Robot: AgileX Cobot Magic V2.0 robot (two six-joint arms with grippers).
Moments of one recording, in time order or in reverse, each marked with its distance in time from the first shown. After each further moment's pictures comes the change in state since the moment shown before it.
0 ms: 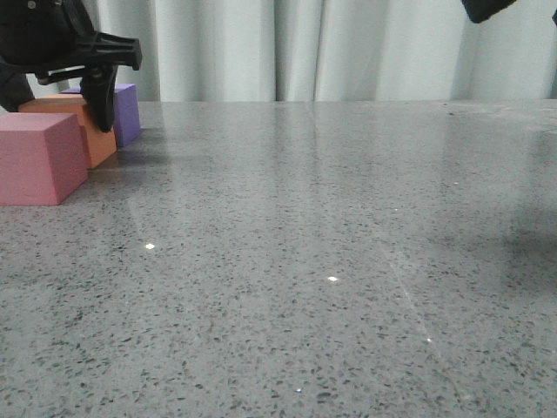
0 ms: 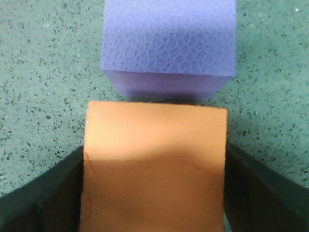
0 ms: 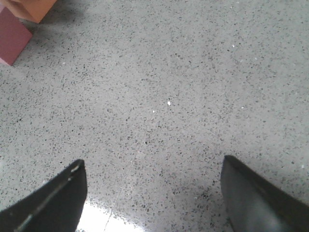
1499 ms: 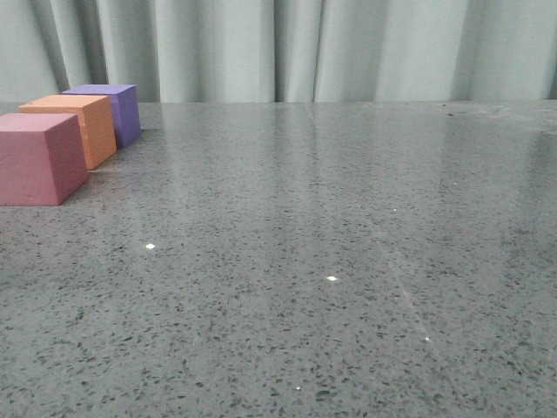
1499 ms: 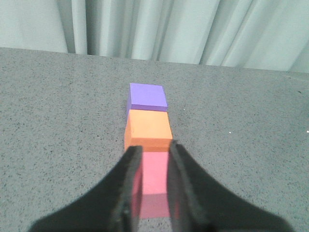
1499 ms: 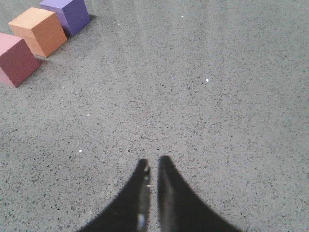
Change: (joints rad) left arm 0.000 -1.141 0.724 0.026 -0.338 0.000; right arm 0.000 -0.343 0.282 -0.092 -0.206 0.000
